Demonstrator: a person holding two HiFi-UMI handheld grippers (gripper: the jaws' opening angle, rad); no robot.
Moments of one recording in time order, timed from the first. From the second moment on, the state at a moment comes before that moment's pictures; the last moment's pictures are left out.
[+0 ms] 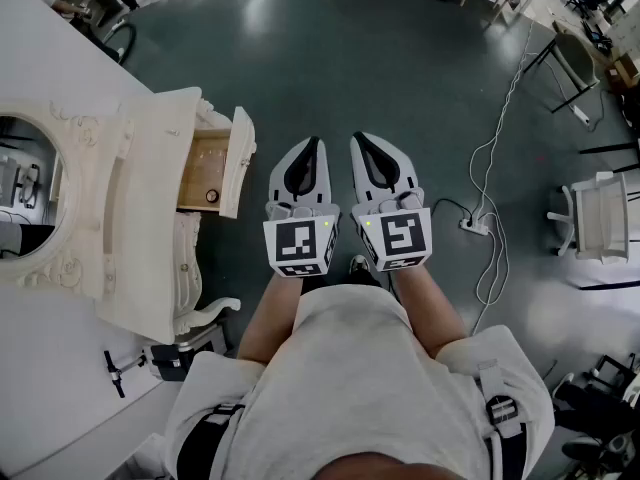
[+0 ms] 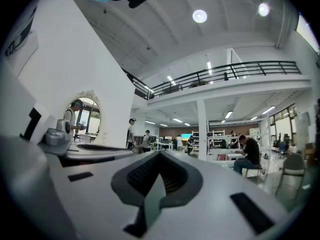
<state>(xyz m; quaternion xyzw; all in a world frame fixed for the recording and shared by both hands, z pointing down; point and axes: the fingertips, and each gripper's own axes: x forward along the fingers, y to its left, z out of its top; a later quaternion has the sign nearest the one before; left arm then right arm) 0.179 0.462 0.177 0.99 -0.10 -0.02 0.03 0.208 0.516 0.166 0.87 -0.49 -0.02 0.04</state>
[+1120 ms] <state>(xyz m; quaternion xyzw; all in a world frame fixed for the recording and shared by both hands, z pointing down) 0.064 0.369 0.192 0.96 -0.29 0.00 0.03 0.109 0.404 0.185 0.75 -0.67 0.00 0.01</state>
